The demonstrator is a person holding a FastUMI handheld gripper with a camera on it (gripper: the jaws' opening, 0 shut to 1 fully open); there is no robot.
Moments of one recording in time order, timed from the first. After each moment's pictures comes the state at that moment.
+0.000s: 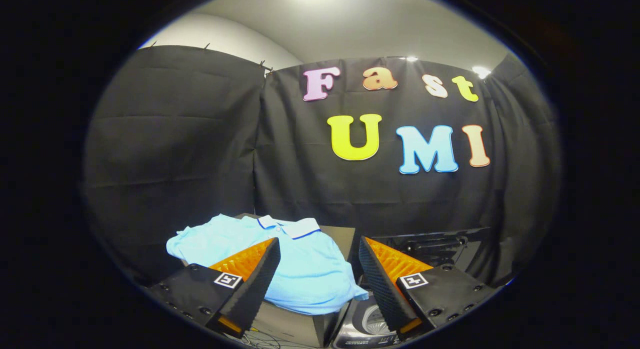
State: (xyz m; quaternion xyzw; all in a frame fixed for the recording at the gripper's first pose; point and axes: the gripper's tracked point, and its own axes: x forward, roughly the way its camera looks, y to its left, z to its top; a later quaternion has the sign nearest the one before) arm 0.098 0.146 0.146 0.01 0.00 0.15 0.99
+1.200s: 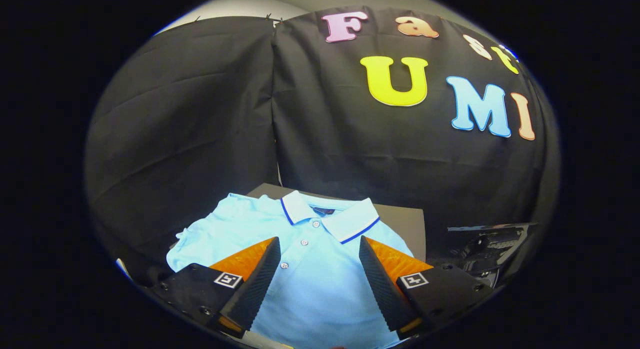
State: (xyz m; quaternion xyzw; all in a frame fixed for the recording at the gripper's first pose) arm 0.199 0.261 0.116 0.00 0.19 0.23 0.96
